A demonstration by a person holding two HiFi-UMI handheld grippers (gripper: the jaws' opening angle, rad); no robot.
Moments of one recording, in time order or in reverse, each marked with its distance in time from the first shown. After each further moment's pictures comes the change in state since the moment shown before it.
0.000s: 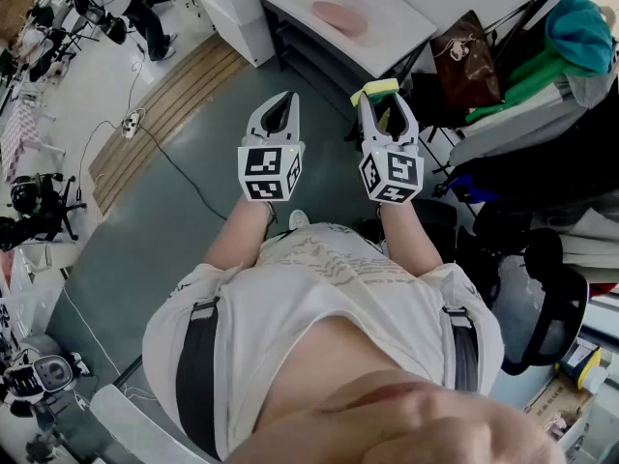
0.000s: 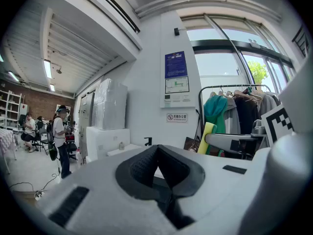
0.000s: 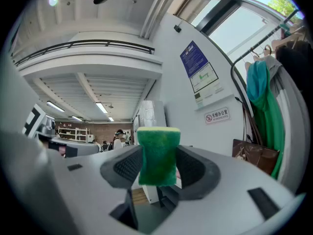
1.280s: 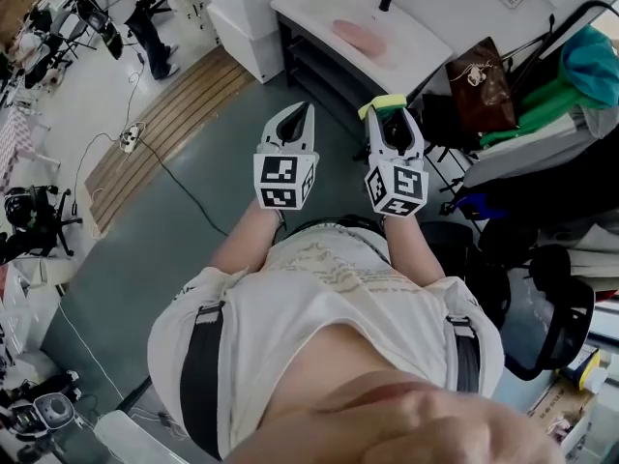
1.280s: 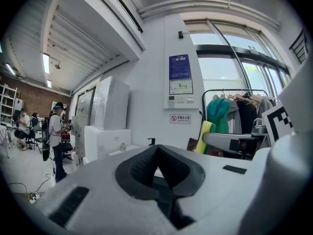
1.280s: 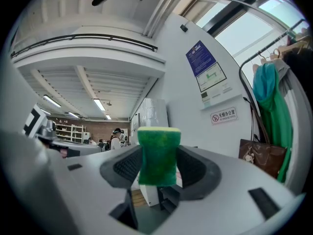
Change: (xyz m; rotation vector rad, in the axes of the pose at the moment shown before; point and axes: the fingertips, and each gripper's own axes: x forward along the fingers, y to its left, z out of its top) left arm 0.015 0.075 -0.011 -0.018 -0.026 -0.058; right arm 0.052 0.063 -0.017 -0.036 -0.008 -0.045
